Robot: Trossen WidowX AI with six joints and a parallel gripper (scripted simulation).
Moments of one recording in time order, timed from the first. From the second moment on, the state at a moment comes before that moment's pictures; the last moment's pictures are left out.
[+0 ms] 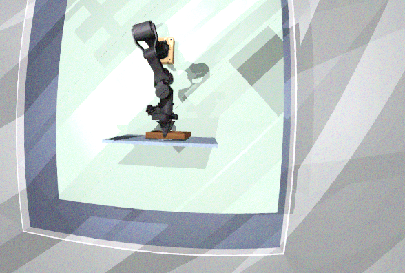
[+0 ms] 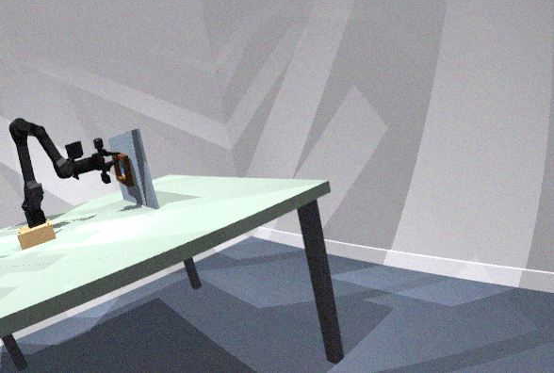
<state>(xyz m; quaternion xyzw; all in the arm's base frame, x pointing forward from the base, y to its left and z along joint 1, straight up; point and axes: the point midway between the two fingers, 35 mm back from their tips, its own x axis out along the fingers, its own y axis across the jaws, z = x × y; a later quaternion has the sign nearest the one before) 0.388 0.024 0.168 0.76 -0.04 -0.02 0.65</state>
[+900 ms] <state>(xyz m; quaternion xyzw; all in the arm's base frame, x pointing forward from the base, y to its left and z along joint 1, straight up) 0.388 0.025 0.167 0.74 -0.04 -0.03 0.67</state>
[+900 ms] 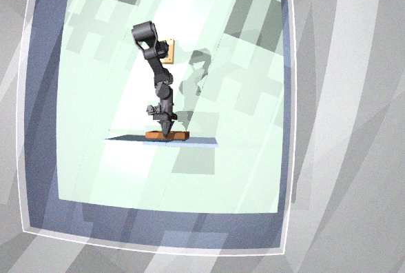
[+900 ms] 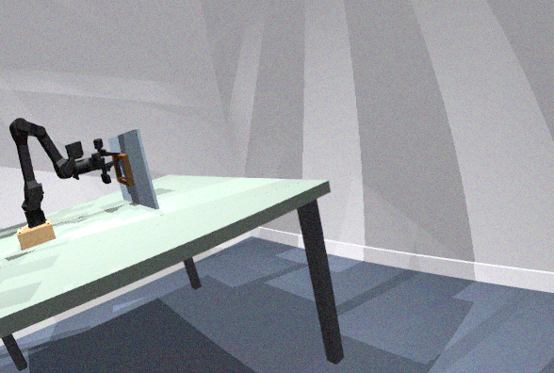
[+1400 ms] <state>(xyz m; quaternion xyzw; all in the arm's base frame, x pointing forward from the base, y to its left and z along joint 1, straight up) 0.388 0.025 0.165 0.71 -0.04 -0.03 0.70</state>
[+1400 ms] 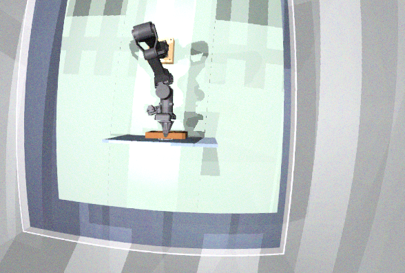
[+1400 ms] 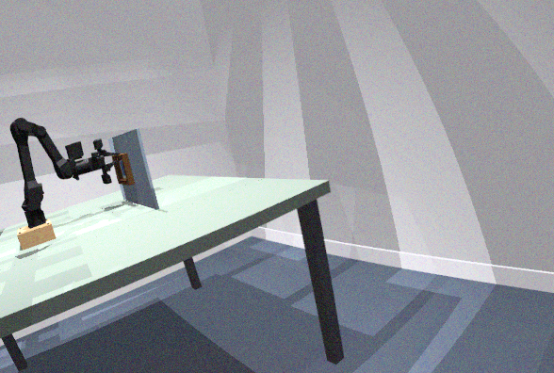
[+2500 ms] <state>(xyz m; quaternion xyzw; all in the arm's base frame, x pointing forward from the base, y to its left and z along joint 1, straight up) 0.290 0.040 0.164 0.75 -0.04 -0.03 0.66</state>
